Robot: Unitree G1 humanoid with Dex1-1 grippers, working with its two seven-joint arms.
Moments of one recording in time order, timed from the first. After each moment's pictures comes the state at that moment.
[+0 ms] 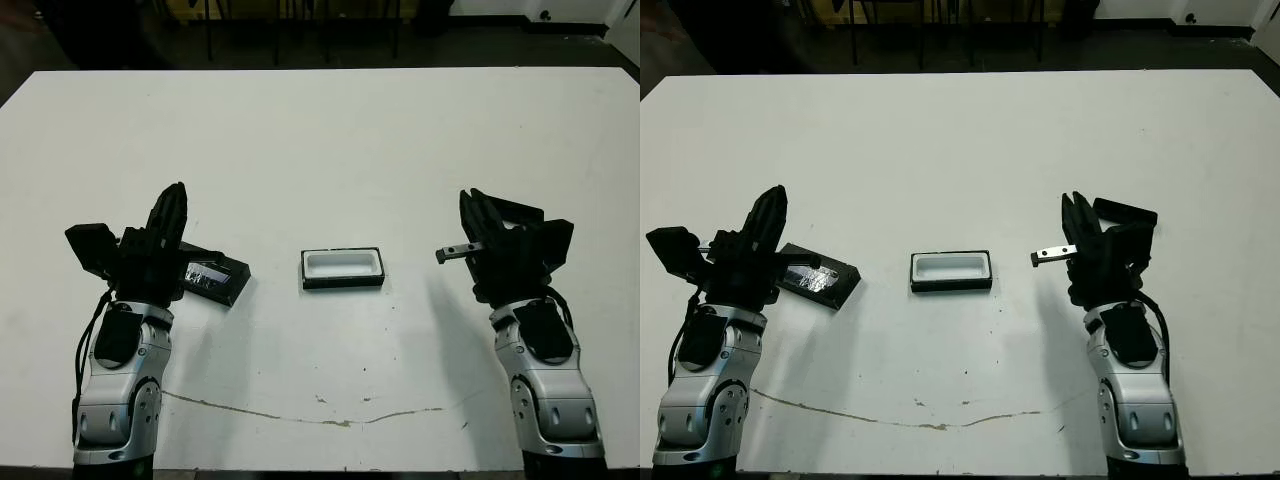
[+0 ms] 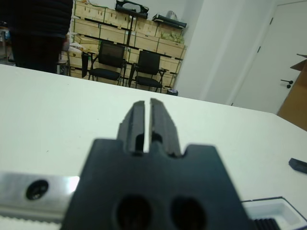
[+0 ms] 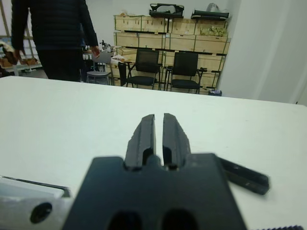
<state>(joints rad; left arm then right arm) 0.02 0.12 0.12 -0.31 -0.31 0.11 -0.14 -0.04 -0.25 -0.08 -0.28 0.11 0.16 0.19</state>
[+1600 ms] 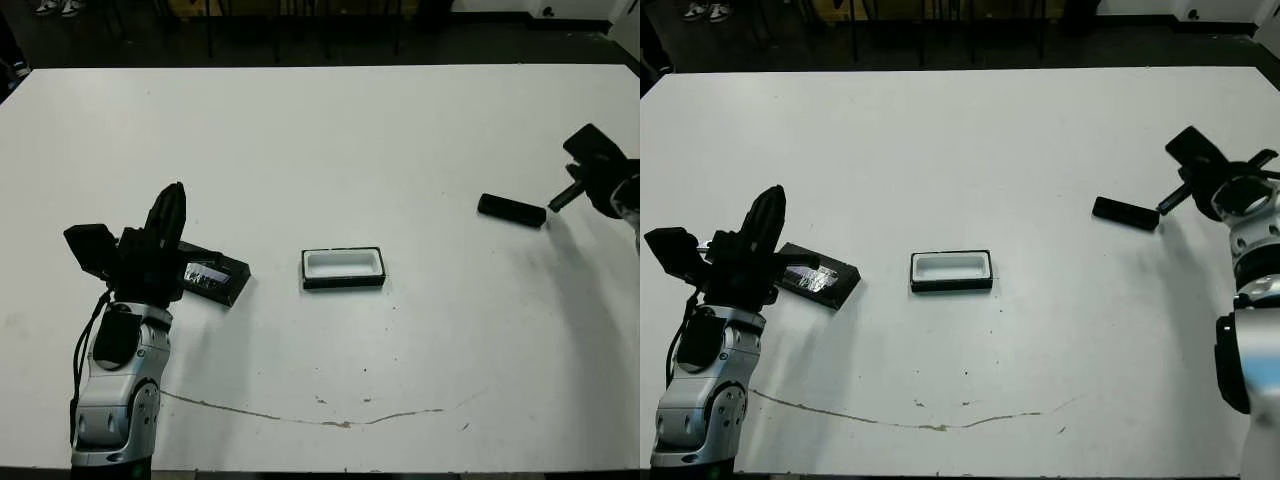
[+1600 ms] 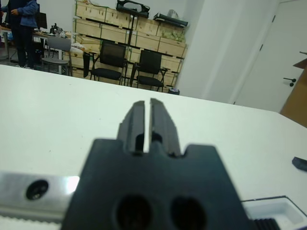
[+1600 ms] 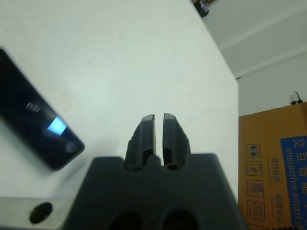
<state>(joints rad) 0.03 0.13 0.11 -0.32 -0.31 0.10 -0.13 -0.95 -0.74 0.19 1.31 -0.37 -0.14 0.42</state>
